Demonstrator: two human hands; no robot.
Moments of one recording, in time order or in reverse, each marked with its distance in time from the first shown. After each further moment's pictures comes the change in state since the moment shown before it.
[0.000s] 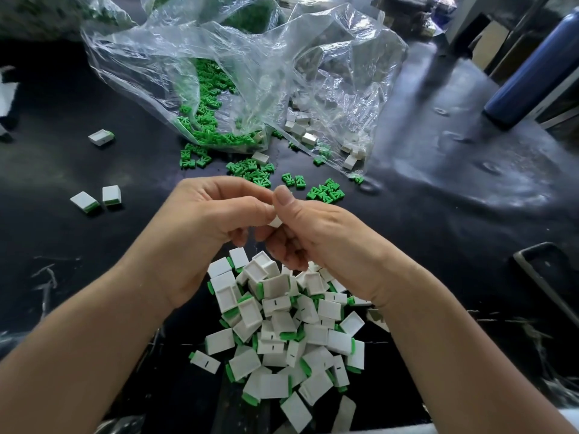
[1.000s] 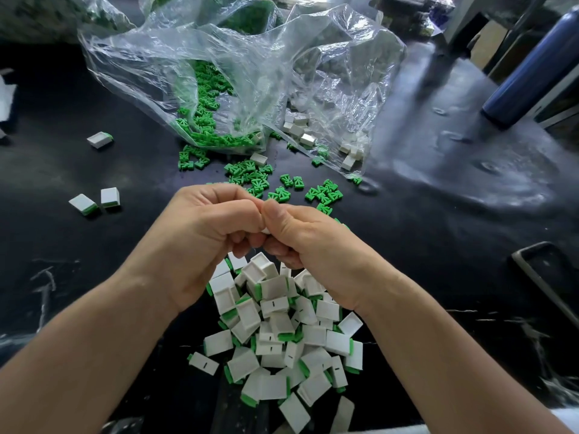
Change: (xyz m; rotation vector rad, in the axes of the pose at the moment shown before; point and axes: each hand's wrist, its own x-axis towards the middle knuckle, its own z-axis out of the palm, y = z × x) left_hand 0.001 -0.004 0.004 -0.036 0.056 -0.098; right_hand 0.002 0.000 0.011 -0.105 0.083 0.020
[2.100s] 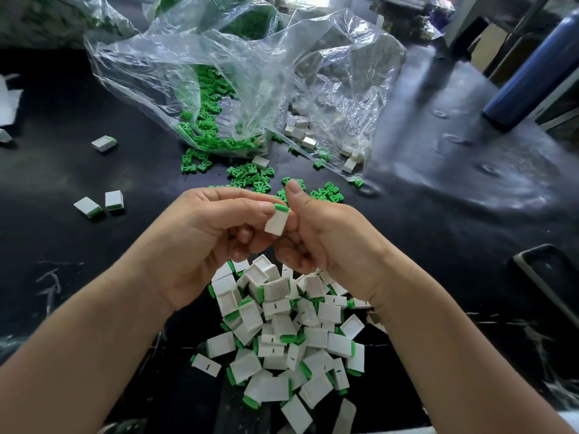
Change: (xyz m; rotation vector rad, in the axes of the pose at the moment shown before) left_hand 0.001 0.004 -0.005 -0.125 -0.071 -0.062; right_hand 0.004 0.006 -0.012 0.227 -0.081 0.060
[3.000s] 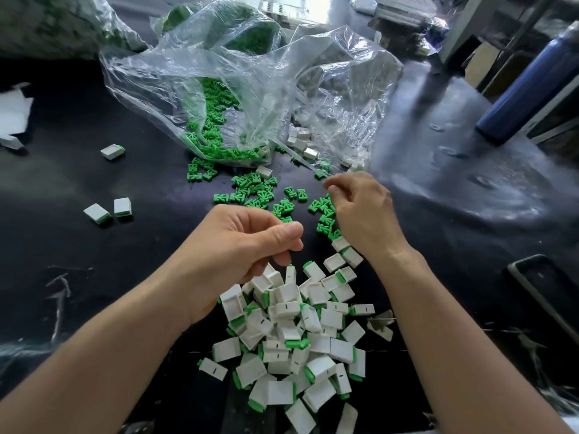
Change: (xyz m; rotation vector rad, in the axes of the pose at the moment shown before) left_hand -0.005 -0.003 0.008 0.211 -0.068 0.025; right_hand 0.029 0.011 -0.049 -0.801 0.821 -0.224
